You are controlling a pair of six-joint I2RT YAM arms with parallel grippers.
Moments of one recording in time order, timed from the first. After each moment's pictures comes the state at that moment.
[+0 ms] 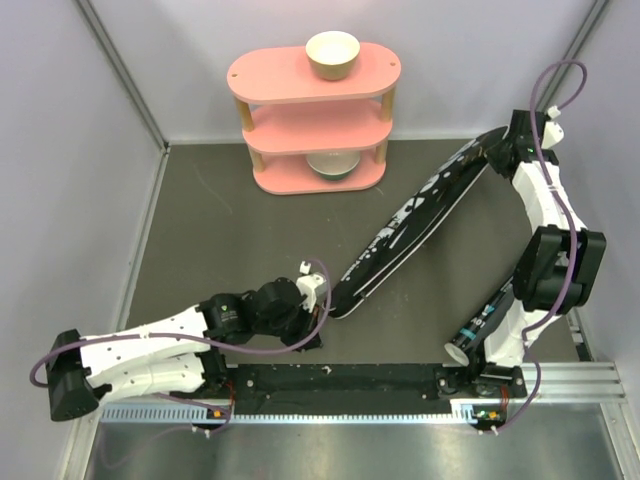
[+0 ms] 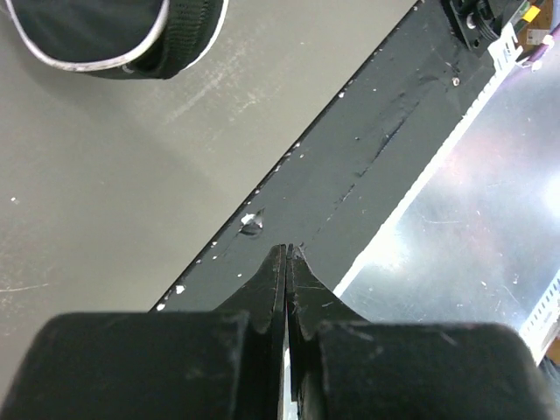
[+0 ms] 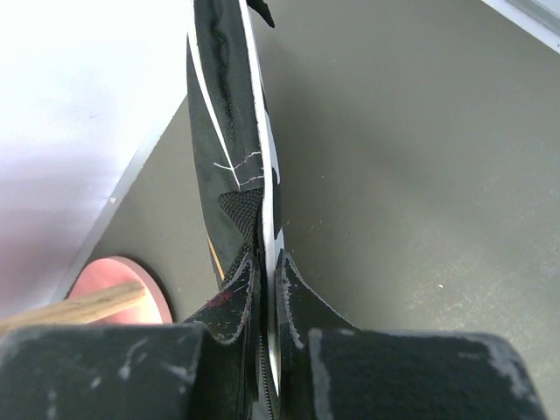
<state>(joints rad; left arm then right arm) -1.13 0.89 0.62 -0.49 0.16 -0.61 -0.13 1.78 1.56 -0.45 0.17 0.81</state>
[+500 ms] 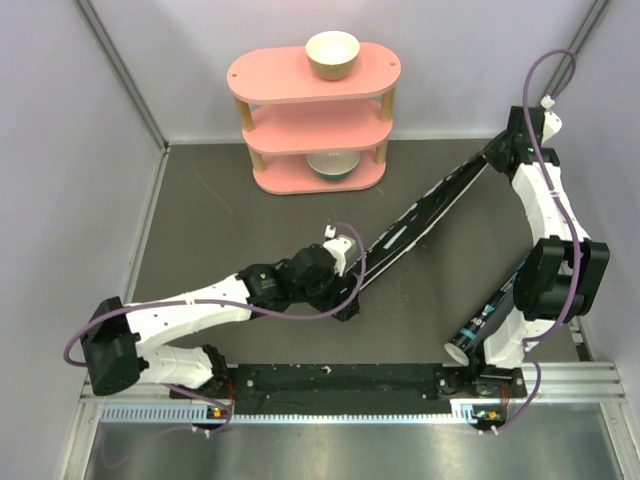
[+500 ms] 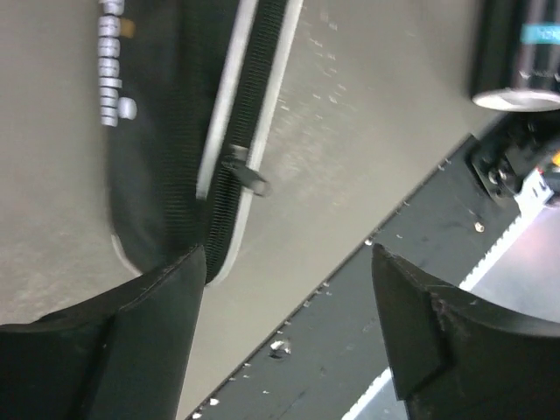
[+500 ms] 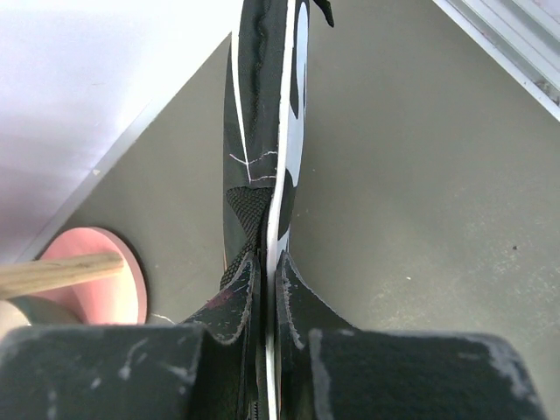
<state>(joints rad) -1.08 1.24 0.89 -0.39 0.03 -0.52 -0.09 1.71 1.56 -0.48 0.20 0.66</state>
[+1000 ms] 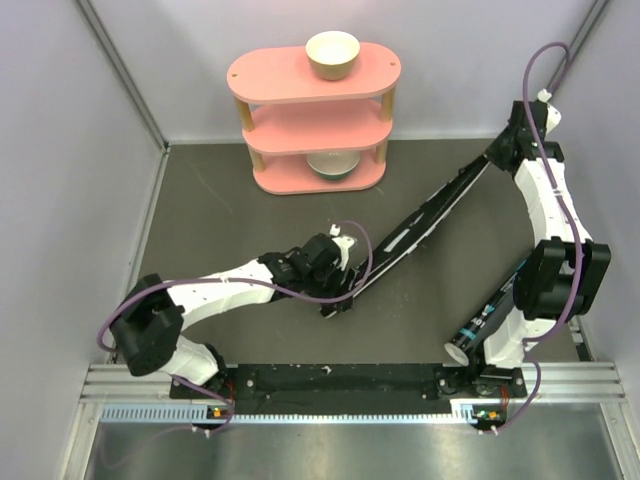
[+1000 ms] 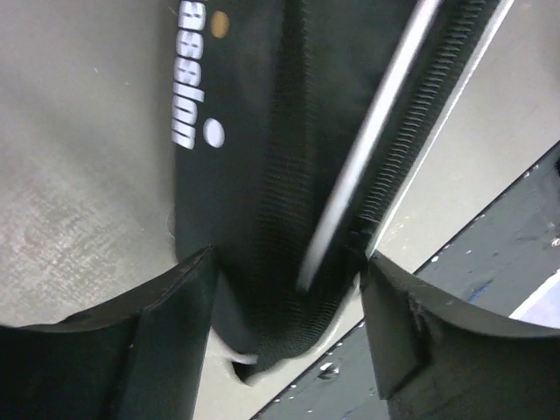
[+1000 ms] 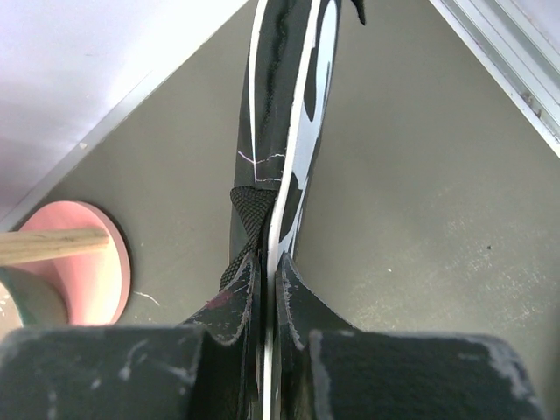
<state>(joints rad) -0.93 1.43 0.90 -0.35 0.12 -0.45 -0.09 1.71 1.63 -0.57 0.18 0.56</state>
